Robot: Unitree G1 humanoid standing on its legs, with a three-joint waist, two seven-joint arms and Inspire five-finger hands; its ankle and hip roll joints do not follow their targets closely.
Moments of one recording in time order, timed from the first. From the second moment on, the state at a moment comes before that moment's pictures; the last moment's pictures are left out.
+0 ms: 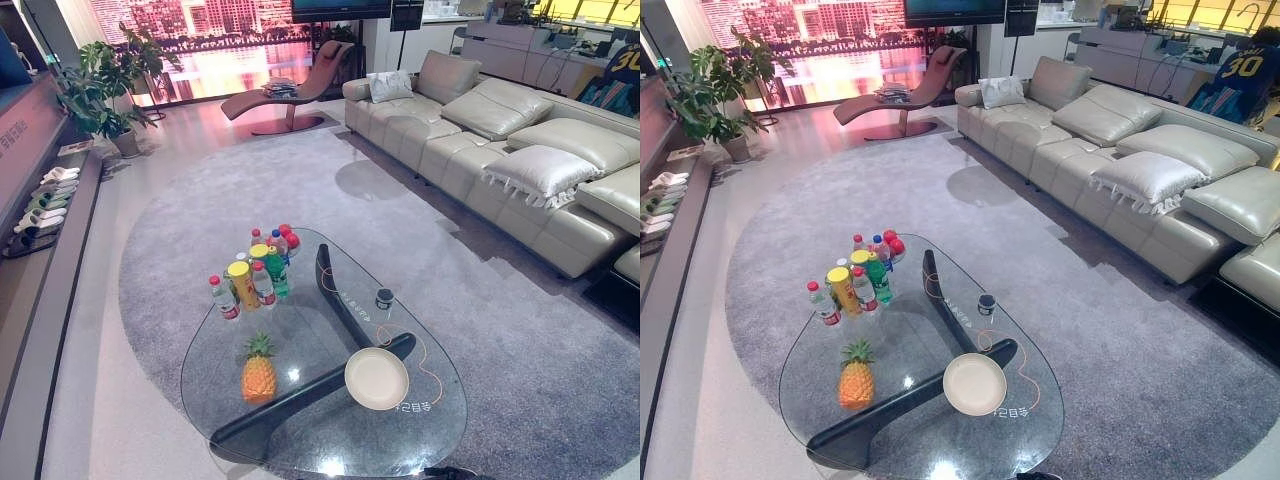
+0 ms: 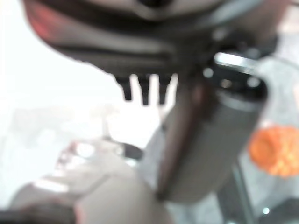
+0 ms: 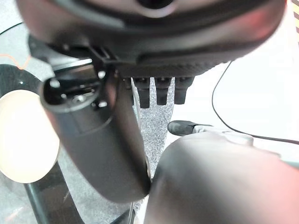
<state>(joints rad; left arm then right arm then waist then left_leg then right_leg) 0.04 0.20 -0.13 1.28 -0.42 0.02 0.11 -0.08 -0.24 0.23 1.31 0.19 0.15 0.12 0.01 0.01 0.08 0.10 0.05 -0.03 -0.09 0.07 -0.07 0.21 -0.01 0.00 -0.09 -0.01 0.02</state>
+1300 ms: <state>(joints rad) 0.03 0.20 -0.15 1.27 -0.40 -0.20 0.28 -0.11 -0.25 0.23 1.28 0.20 0.14 0.10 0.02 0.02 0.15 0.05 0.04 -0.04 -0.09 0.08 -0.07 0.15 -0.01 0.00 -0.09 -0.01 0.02</state>
